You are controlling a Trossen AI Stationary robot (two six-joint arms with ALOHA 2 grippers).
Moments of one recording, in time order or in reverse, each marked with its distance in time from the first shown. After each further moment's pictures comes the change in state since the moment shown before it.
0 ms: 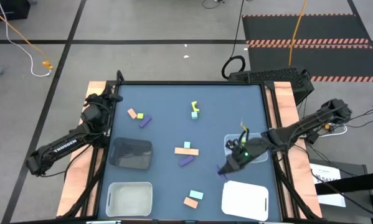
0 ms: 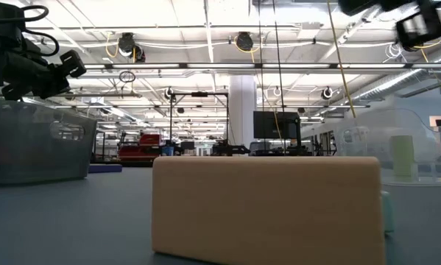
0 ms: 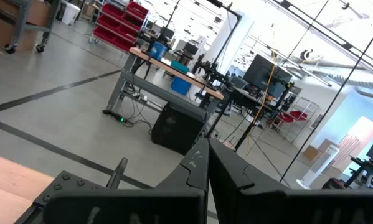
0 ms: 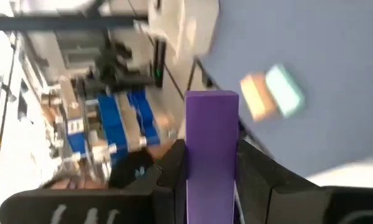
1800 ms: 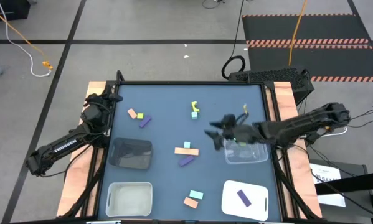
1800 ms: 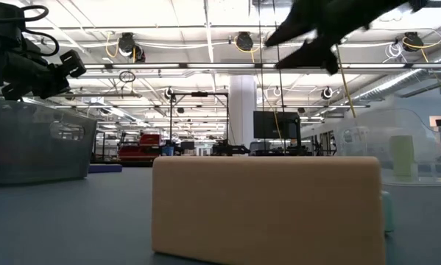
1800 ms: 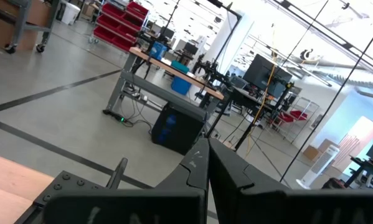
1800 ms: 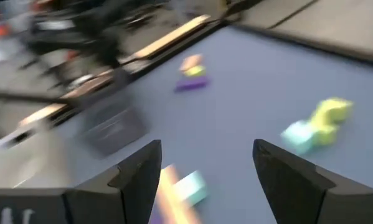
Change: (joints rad) left arm 0.000 0.000 0.000 0.000 0.000 0.000; right arm -0.226 0.087 0.000 0.042 0.664 -0.984
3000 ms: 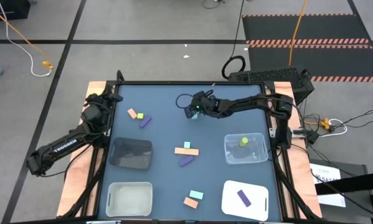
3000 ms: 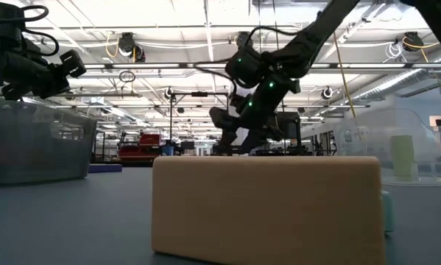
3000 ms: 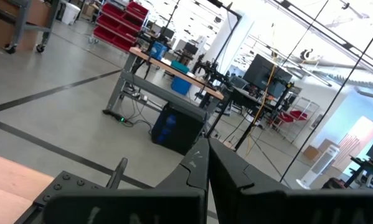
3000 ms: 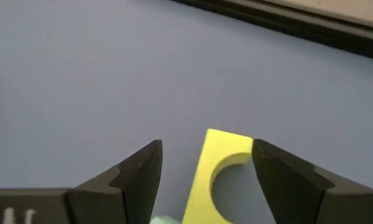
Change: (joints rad) left arm 0.000 0.000 0.000 0.000 0.000 0.000; right arm -0.480 0.740 0.421 -0.039 -0.103 -0.025
